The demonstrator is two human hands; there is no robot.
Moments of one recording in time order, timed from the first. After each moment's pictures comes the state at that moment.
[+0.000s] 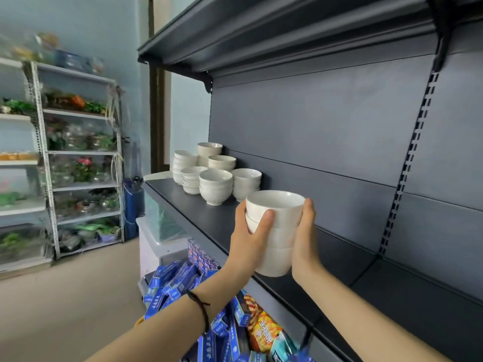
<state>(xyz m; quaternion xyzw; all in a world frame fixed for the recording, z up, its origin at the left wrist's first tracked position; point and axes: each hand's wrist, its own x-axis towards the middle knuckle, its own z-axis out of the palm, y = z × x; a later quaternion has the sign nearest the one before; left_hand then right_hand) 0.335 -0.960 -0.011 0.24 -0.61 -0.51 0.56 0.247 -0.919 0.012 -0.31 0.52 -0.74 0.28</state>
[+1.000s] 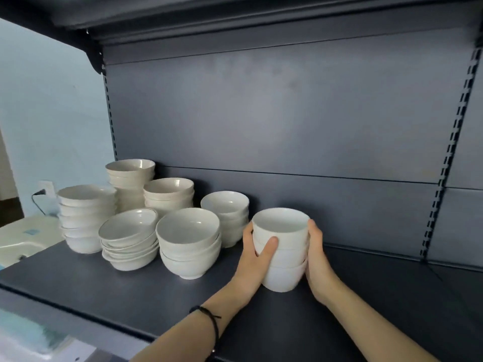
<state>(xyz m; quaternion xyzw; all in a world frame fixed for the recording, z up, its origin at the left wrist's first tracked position) 0.268 -1.279 -0.043 0.05 -0.71 -0.64 0.29 0.210 -1.163 -0.017 -0.18 0.63 -0.74 0.15</state>
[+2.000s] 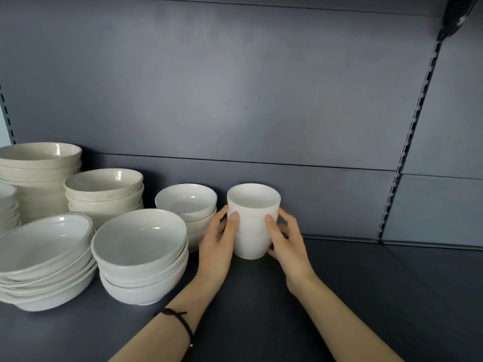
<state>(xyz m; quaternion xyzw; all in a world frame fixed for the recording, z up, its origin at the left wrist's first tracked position) 0.213 -1.327 -0.055 0.04 -0.64 -0.70 0.30 0.180 -1.192 -0.033 -0.14 0.67 -0.73 0.00</state>
